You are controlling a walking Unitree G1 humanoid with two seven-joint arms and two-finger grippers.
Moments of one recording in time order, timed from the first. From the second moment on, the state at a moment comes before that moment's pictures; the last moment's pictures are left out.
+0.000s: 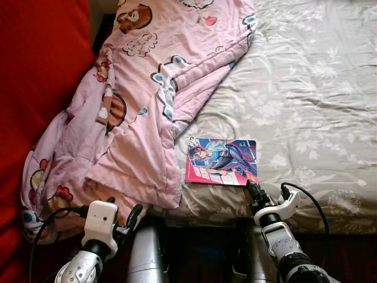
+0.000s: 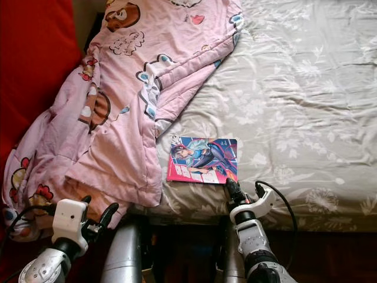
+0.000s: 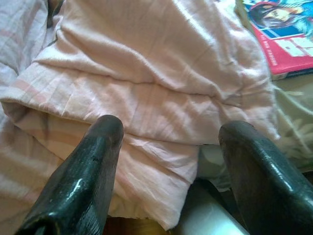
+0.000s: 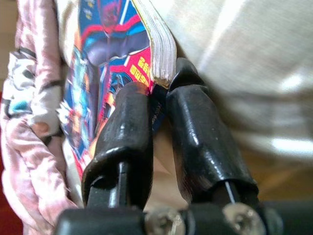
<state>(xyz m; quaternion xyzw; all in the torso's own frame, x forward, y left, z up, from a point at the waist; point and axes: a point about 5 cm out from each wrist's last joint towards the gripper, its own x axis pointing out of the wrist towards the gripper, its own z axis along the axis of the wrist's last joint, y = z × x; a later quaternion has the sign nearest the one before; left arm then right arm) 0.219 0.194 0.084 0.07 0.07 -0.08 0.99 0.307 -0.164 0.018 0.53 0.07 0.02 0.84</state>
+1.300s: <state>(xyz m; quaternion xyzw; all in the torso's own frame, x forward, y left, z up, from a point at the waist) 0.249 0.199 -0.016 -0.02 0.20 0.02 0.98 0.259 -0.206 0.032 0.25 0.02 -0.03 0.97</state>
